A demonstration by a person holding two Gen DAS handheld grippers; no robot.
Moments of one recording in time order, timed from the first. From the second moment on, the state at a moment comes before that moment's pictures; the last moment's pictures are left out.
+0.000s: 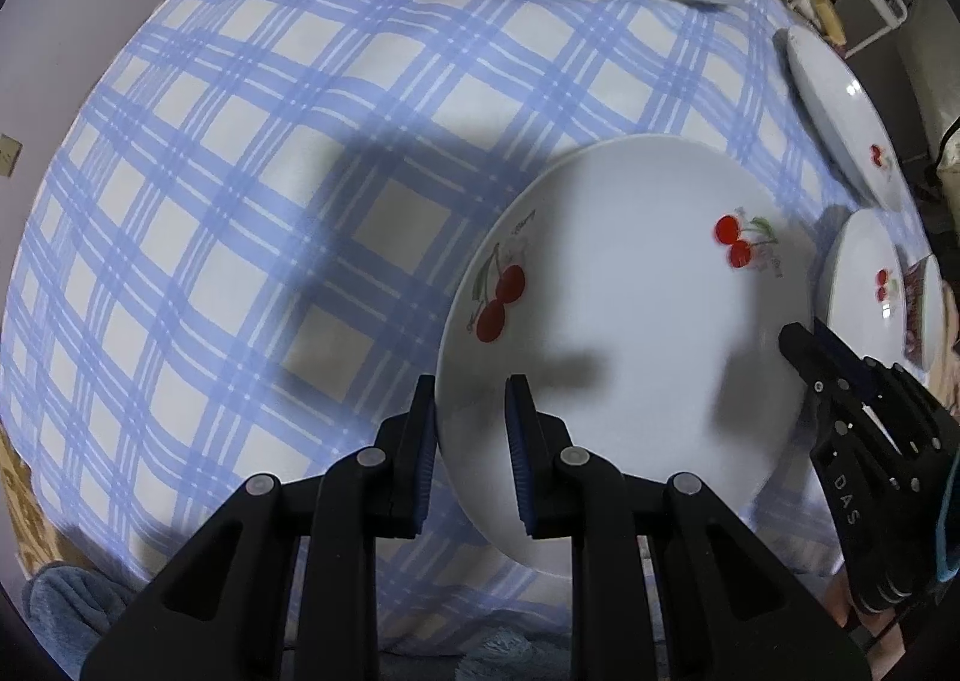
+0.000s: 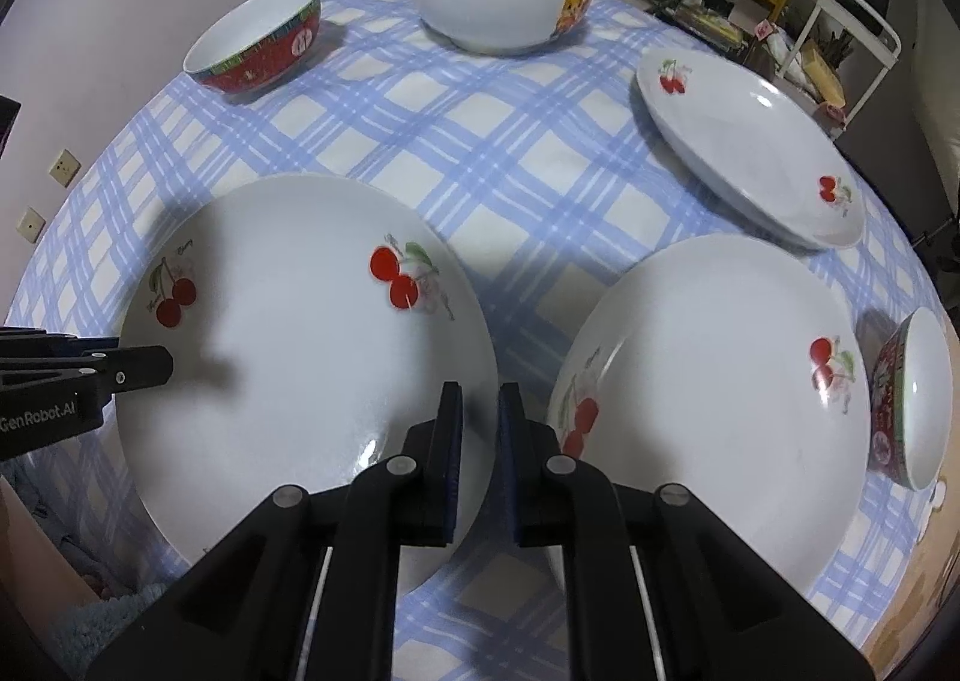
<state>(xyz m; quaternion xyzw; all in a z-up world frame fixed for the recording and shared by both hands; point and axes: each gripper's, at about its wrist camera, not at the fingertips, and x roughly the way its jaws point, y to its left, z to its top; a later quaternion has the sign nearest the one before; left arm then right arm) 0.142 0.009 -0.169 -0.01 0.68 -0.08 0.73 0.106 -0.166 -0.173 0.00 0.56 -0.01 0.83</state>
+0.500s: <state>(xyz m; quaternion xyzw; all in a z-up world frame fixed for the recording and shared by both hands) 0.138 -0.040 -0.101 0.11 0.59 -0.11 0.79 0.088 -0.215 -0.108 0.05 0.52 -0.05 0.85</state>
